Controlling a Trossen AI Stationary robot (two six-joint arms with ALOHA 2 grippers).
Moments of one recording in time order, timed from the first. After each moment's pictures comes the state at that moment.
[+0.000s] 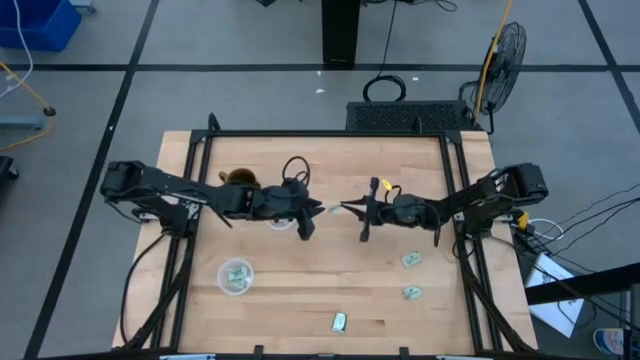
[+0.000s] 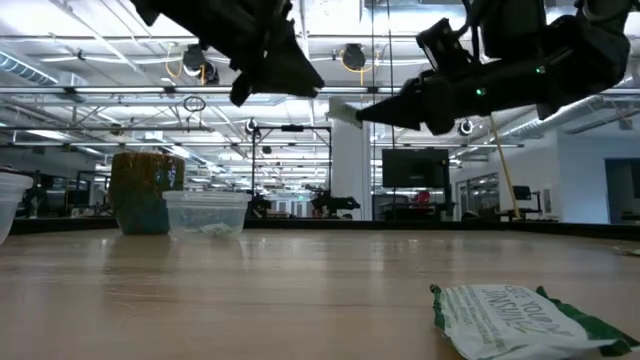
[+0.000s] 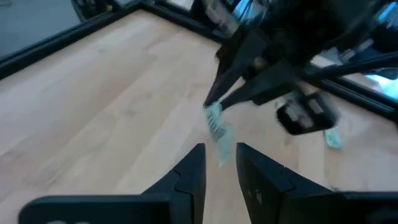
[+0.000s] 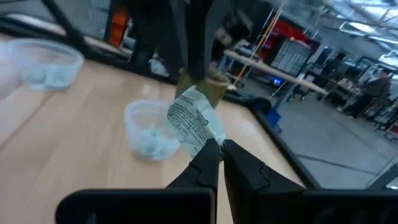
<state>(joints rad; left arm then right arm) -0.06 1.48 0.94 0.06 -0.26 -0.43 0.04 1.54 0.43 1.01 0.29 -0.35</state>
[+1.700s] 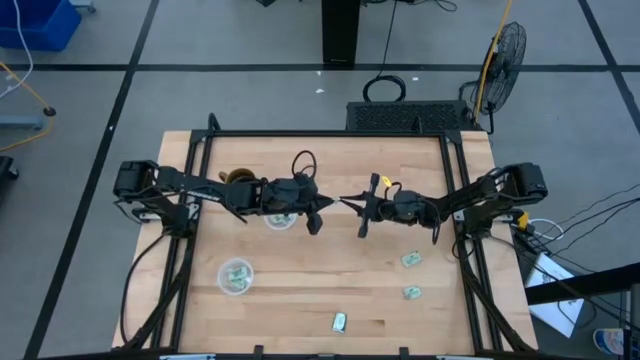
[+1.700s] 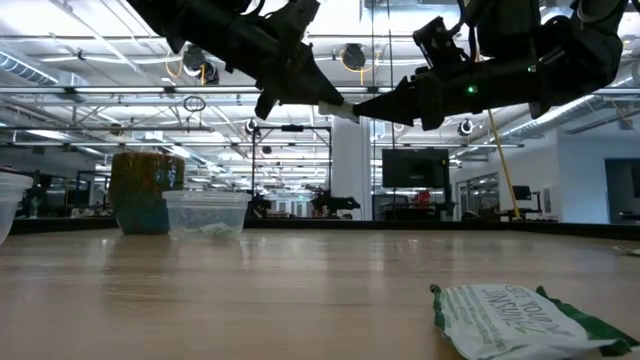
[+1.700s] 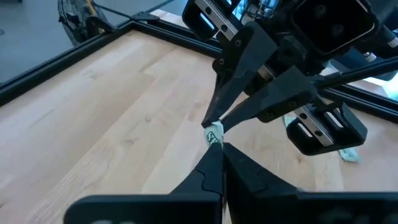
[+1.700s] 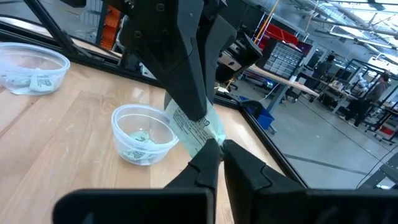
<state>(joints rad) 0.01 1.58 0.94 0.24 -0.18 -0.32 0.01 1.54 0.44 1.03 0.28 -0.36</state>
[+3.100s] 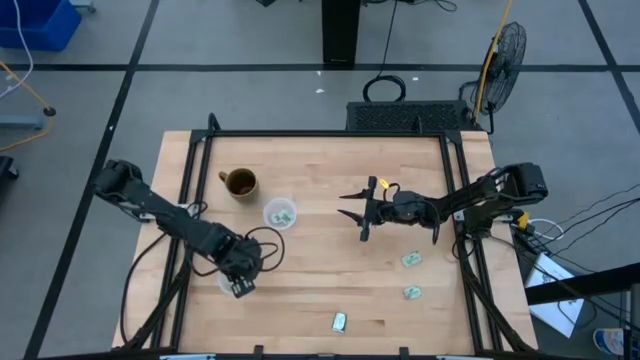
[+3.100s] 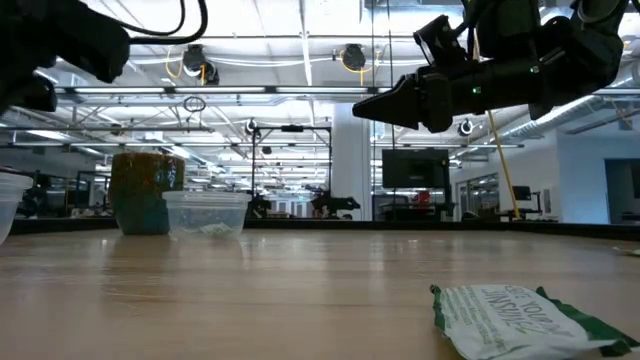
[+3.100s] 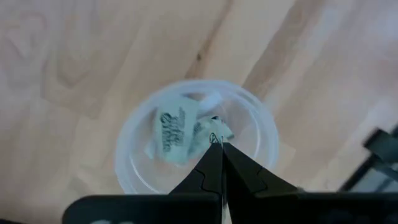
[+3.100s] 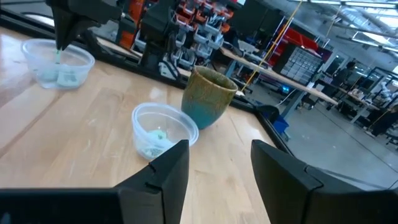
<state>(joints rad) -0.51 1.42 0.94 -0.93 0.16 -1.06 0.01 1.54 0.44 1.01 0.21 -0.39</state>
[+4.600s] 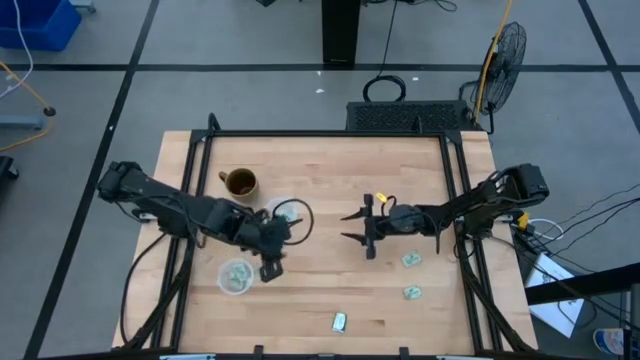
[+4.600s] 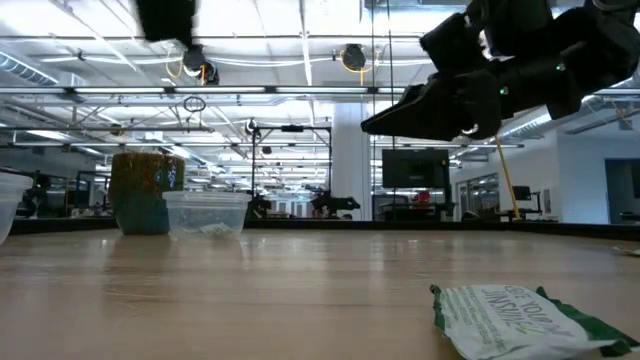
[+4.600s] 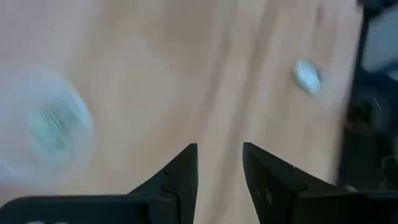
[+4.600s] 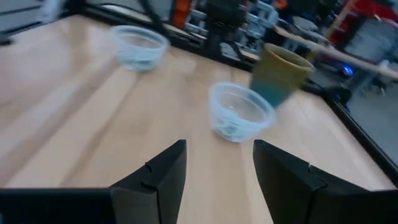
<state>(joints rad) -0.34 1.47 1.30 -0.88 -0.10 -0.65 0.13 1.54 0.44 0.86 0.15 -0.26</state>
